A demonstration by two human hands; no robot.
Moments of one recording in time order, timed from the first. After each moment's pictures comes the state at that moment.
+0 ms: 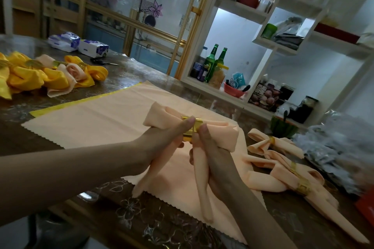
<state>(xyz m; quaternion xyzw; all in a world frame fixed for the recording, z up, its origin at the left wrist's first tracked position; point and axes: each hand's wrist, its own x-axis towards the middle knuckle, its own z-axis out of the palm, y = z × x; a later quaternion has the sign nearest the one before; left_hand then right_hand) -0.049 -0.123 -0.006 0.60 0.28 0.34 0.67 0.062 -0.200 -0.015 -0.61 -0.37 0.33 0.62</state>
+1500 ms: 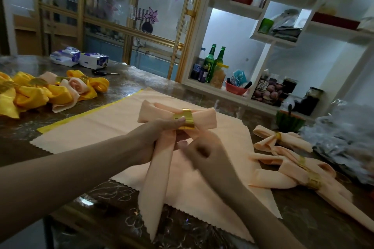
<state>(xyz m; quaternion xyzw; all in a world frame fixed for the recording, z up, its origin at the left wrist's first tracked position) -0.042 -0.099 -0.005 0.46 0.20 0.30 0.81 0.051 -0.201 -0.013 -0.65 -0.60 0.13 0.44</state>
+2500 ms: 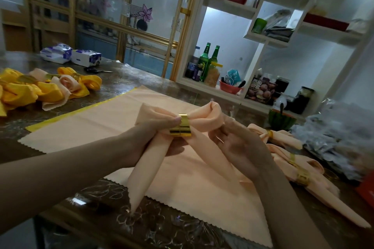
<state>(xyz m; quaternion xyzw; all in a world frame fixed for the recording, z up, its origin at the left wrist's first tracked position) -0.047 -0.098 -0.009 0.50 0.23 0.25 0.80 0.120 -0.212 0.016 -0.44 -0.40 0.49 0.64</state>
